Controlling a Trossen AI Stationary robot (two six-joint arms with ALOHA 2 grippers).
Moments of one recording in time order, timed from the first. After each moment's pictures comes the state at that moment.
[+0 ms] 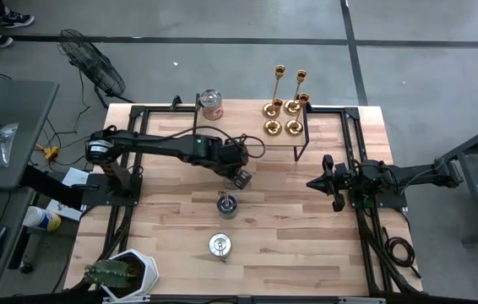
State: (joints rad) left arm 0.02 1.74 1.52 -0.84 -0.16 -0.80; right arm 0.09 0.10 0.01 0.03 0.00 0.21
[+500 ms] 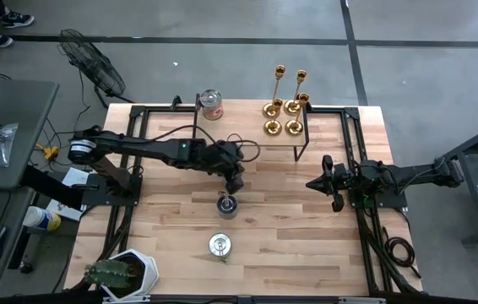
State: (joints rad) left arm 0.00 1.58 1.27 -0.43 -0.15 -0.37; right arm 0.09 0.12 0.01 0.03 0.00 0.21
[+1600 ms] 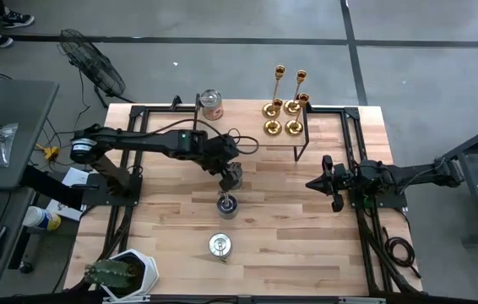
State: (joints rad) left arm 0.07 1.59 1.38 -0.73 0.05 -0.53; right arm 0.09 0.13 0.01 0.03 0.00 0.21
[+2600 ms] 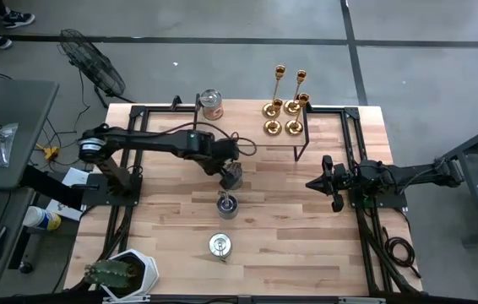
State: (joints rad) left arm 0.07 1.67 1.43 -0.93 0.00 -0.68; right arm 0.09 0.13 0.01 0.03 0.00 0.21
